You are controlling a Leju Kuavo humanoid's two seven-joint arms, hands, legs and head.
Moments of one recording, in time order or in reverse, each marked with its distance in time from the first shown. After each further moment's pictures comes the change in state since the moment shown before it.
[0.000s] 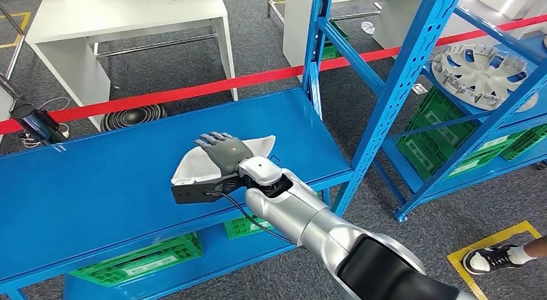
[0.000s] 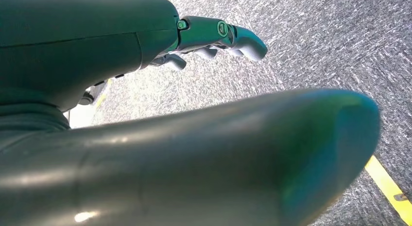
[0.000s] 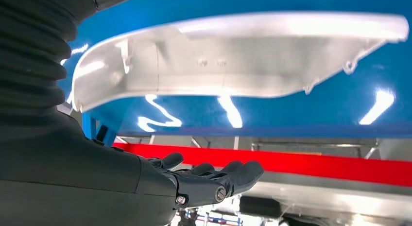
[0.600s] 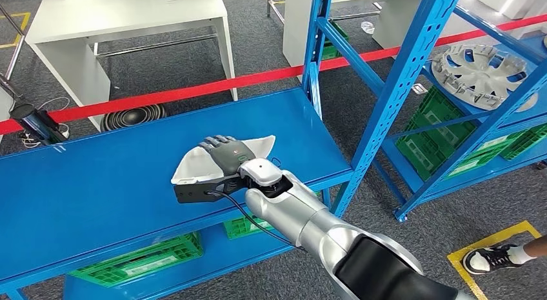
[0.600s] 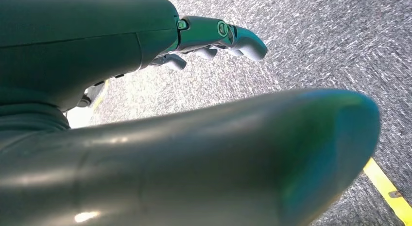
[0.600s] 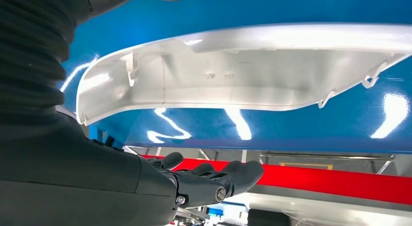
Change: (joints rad) left arm -0.005 -0.001 -0.003 0.000 -0.008 -0.009 -0.005; right arm -0.008 0.018 -0.027 0.049 0.011 0.010 0.020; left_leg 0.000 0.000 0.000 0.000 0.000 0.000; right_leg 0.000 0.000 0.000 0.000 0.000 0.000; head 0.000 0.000
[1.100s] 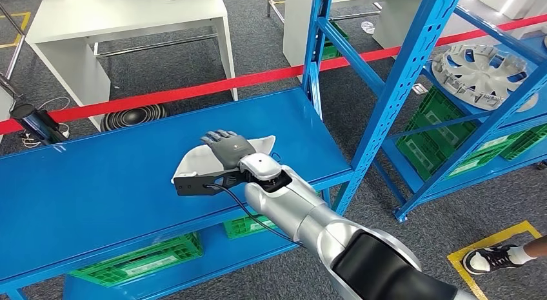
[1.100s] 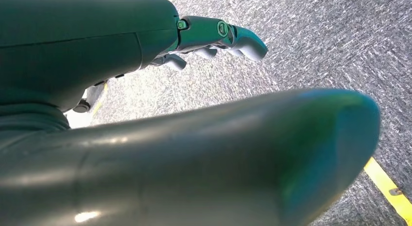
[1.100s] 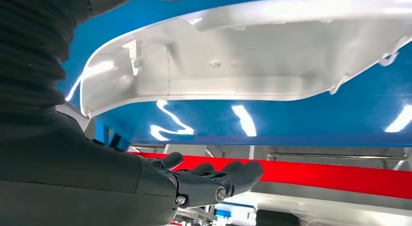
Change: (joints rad) left arm 0.000 -0.001 -0.014 0.000 -0.009 -0.008 0.000; right arm -0.028 0.012 -0.036 0.030 0.015 0.007 0.015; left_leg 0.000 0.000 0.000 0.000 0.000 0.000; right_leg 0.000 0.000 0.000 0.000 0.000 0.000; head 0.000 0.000
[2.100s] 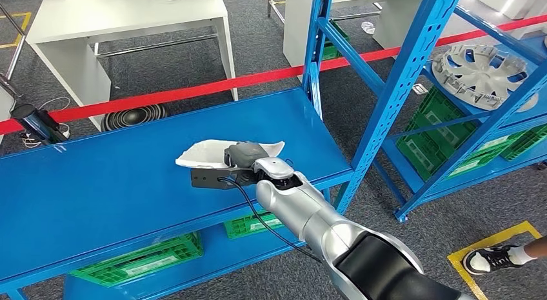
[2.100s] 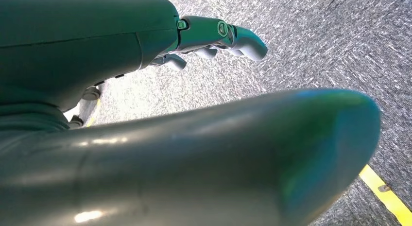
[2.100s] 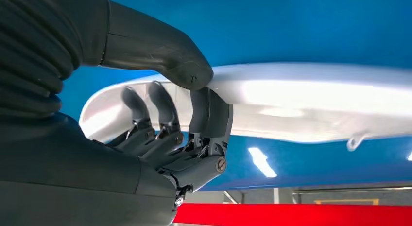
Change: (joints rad) left arm -0.016 -0.002 -0.049 -0.003 -0.020 -0.021 -0.005; right arm 0.024 -0.008 -0.123 0.068 -0.059 0.036 0.013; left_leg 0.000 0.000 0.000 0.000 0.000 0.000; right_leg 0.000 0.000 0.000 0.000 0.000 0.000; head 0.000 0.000
